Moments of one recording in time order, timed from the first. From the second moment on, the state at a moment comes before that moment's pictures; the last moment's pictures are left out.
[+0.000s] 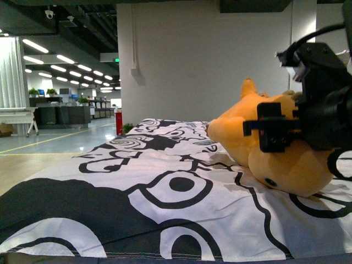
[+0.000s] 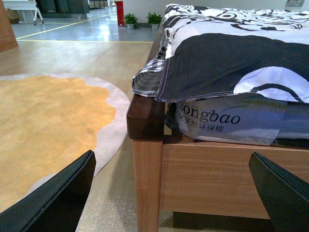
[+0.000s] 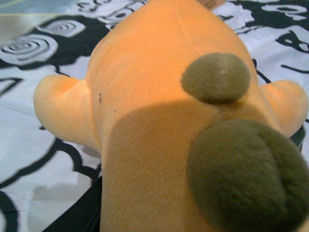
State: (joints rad) left arm 0.00 0.00 0.01 0.00 0.00 0.00; right arm 0.25 1.51 1.05 0.32 0.20 0.08
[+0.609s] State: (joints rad) left arm 0.00 0.00 0.01 0.00 0.00 0.00; right arm 0.03 0.68 0.74 0.15 -0.13 0.25
